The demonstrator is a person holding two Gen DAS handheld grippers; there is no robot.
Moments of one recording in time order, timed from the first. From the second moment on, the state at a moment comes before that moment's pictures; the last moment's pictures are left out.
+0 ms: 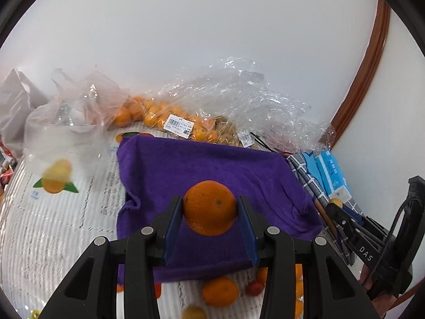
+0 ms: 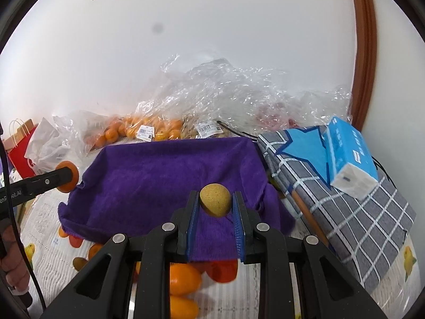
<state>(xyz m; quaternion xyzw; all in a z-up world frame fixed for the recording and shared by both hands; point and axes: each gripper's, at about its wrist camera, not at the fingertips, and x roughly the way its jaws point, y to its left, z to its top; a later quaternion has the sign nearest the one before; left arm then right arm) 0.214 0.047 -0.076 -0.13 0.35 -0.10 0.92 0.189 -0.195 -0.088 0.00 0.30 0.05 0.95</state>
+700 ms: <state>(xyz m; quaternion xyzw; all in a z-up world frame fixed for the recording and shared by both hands) 0.245 0.033 -0.128 -0.11 0.40 -0.08 0.91 0.234 -0.181 -0.145 -0.04 0.36 0.05 0.93</state>
